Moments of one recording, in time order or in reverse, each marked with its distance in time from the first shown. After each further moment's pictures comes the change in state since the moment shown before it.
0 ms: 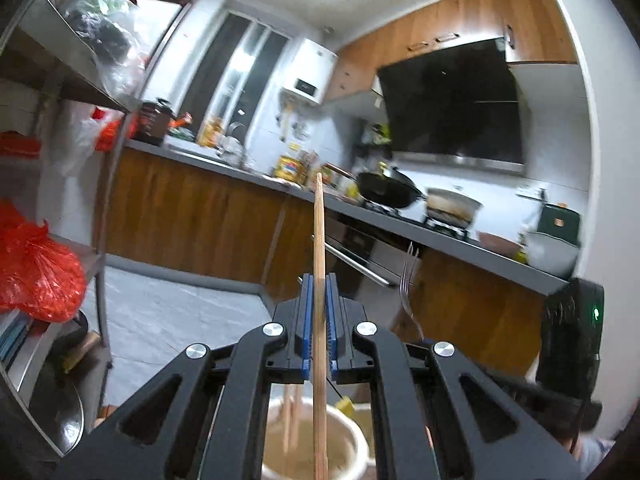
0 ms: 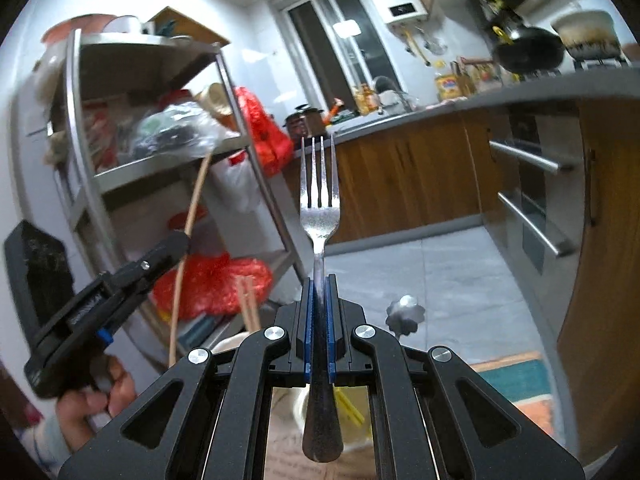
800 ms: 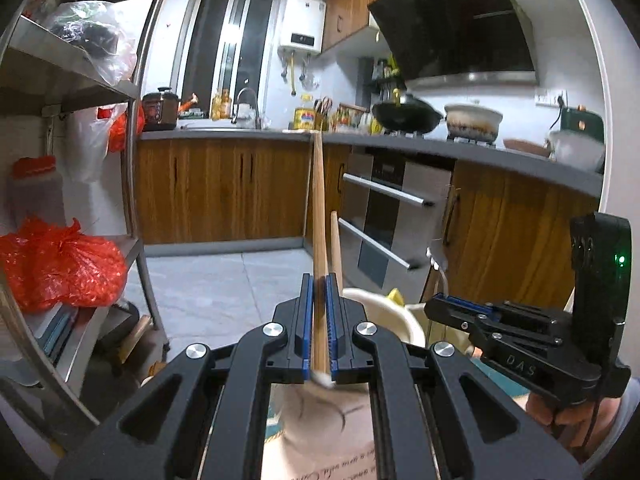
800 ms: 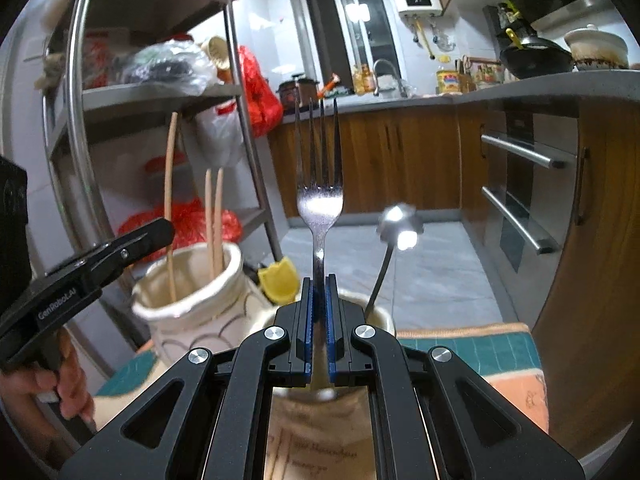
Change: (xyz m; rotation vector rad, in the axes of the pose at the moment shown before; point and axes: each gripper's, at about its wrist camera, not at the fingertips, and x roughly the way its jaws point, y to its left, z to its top) left arm -0.007 -0.002 -0.055 0.202 0.217 0.122; right arm 0.015 0.007 -0.059 -0.157 0.099 -0.098
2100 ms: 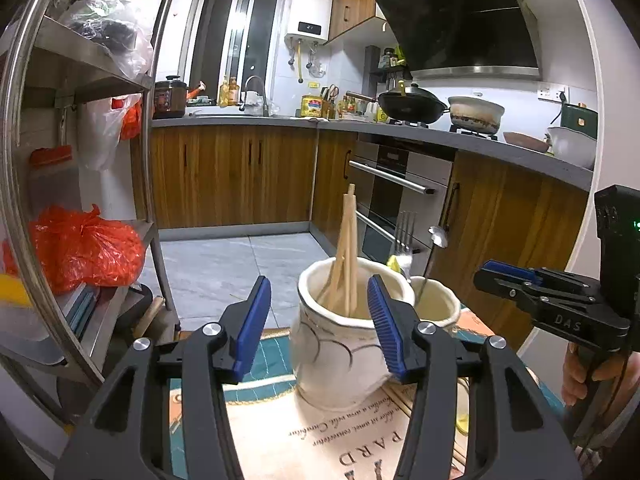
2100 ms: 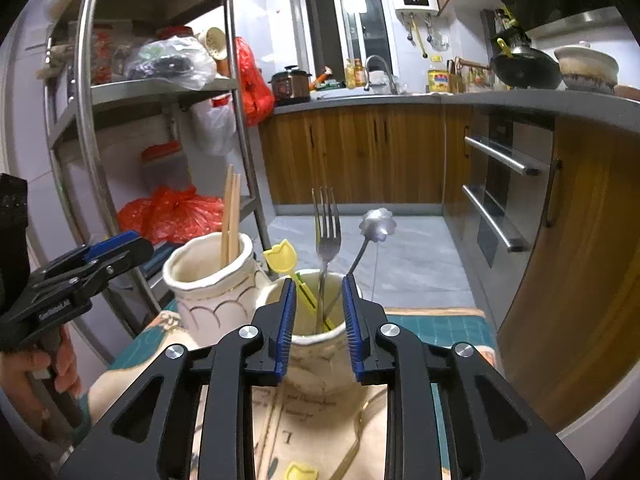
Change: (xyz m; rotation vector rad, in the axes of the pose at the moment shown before) left arm -0.044 0.007 -0.003 -0.016 0.053 0.007; right arm -0.062 0.008 0.006 -0.028 0.031 -0.060
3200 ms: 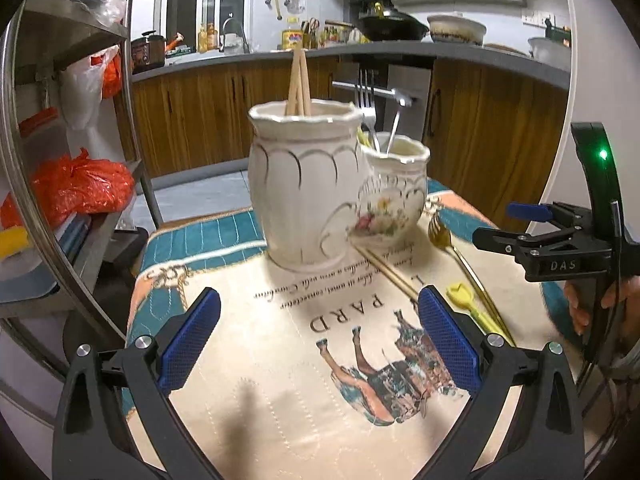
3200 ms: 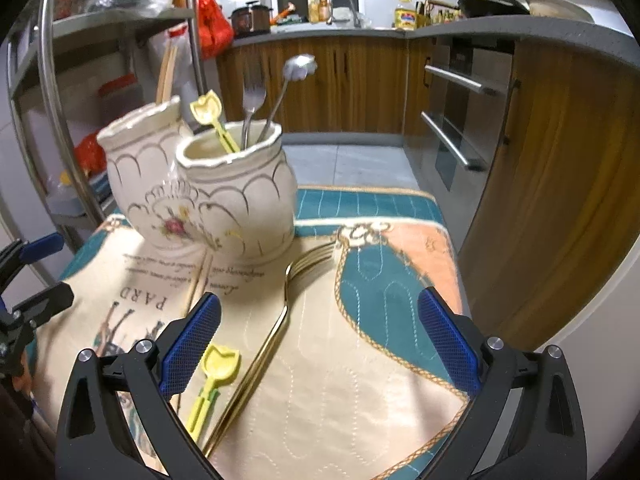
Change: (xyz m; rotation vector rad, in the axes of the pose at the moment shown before) left arm -0.009 -0.029 -0.087 0.088 0.250 -0.003; right arm 0.006 -0.030 -0.078 0.014 0.258 -0.153
